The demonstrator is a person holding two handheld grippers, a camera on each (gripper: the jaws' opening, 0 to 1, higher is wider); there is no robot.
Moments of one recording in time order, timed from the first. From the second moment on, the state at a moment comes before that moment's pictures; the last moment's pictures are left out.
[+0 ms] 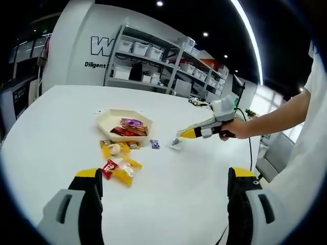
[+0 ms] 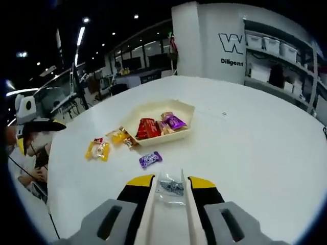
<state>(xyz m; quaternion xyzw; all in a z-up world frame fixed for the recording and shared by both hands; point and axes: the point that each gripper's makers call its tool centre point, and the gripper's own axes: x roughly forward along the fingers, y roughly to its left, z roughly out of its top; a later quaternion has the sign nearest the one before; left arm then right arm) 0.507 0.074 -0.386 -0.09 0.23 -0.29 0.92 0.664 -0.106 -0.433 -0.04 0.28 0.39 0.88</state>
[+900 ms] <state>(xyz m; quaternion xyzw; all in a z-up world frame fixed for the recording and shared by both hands) 0.508 -0.001 -0.312 -0.07 0.16 -0.41 0.89 0.549 -0.014 -0.318 0.08 0.18 0.59 0.79</state>
